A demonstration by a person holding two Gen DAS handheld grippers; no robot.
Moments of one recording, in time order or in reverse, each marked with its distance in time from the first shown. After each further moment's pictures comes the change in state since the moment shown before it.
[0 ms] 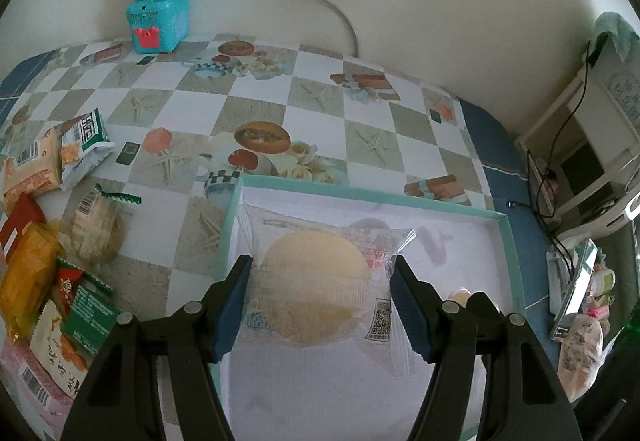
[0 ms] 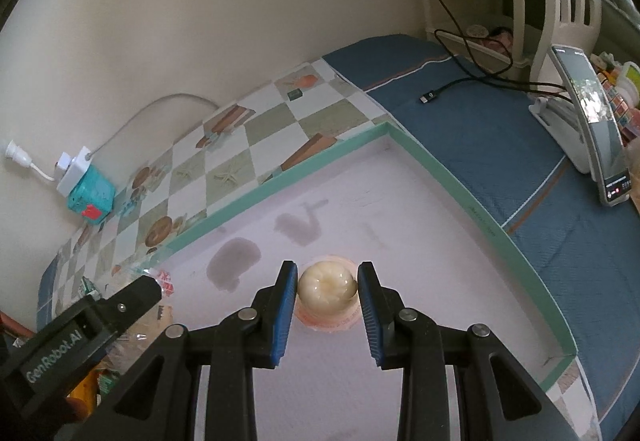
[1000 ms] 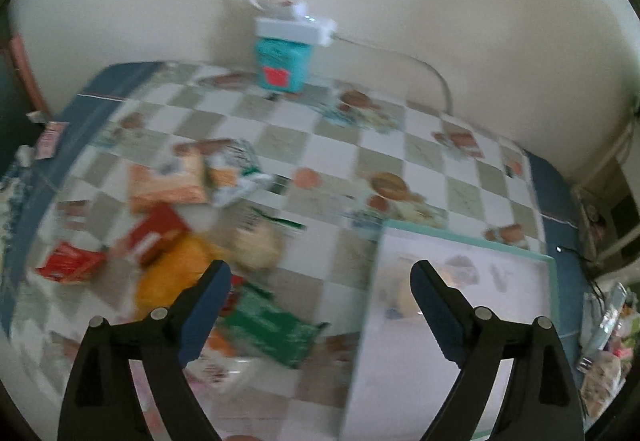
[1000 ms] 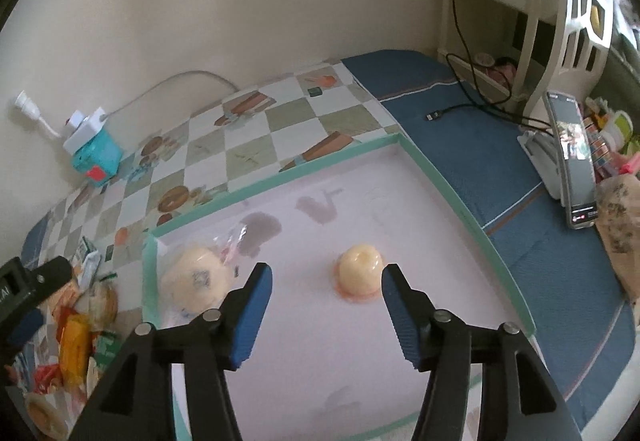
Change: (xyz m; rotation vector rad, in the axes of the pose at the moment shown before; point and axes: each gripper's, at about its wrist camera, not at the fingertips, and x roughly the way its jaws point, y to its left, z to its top) left arm -0.089 0.067 0.010 -0.114 -0.106 0.268; right arm -0.046 0.042 -0.015 -0.138 0.029 -0.075
